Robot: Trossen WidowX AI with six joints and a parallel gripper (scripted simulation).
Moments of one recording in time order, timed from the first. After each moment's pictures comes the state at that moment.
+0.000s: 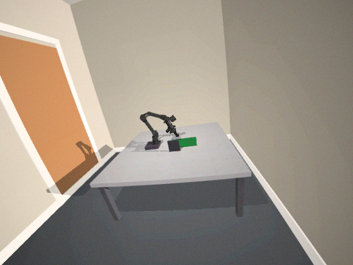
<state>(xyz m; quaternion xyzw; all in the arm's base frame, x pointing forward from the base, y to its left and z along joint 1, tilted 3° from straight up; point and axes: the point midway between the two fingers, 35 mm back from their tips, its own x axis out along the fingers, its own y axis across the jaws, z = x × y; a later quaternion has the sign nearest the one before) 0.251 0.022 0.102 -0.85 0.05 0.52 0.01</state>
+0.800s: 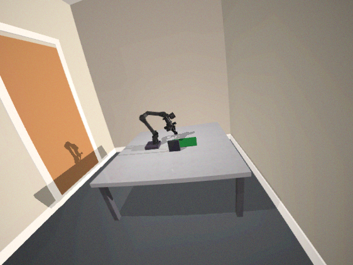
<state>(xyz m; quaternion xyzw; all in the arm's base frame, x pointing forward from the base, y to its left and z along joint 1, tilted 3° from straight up) 0.239 0.018 0.138 -0.82 0.15 0.52 0.15</state>
